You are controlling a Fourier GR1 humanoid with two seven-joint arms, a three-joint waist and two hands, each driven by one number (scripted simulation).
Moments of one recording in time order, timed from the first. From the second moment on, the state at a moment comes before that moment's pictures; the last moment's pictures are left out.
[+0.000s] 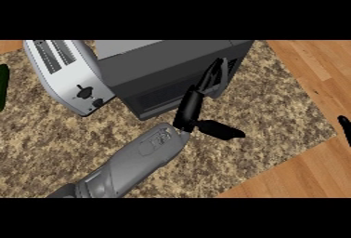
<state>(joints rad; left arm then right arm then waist) -0.90 0.00 -0.83 -0.84 0.63 0.63 -0.51 0.15 -0.39 -0.18 -1.80 -0.55 0.58 -0.44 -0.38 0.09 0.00</state>
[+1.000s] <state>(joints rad) -0.92 0.01 -0.87 -0.80 0.73 0.67 -0.63 0.09 -0.46 -0.21 -1.79 -0.64 0.58 -0.36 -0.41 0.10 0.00</state>
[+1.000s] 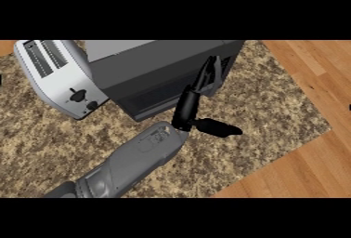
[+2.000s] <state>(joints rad) -0.93 0.00 -0.91 -0.76 0.83 0.67 -0.70 0.05 -0.51 -0.21 -1.78 -0.73 0.61 -0.30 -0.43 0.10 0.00</state>
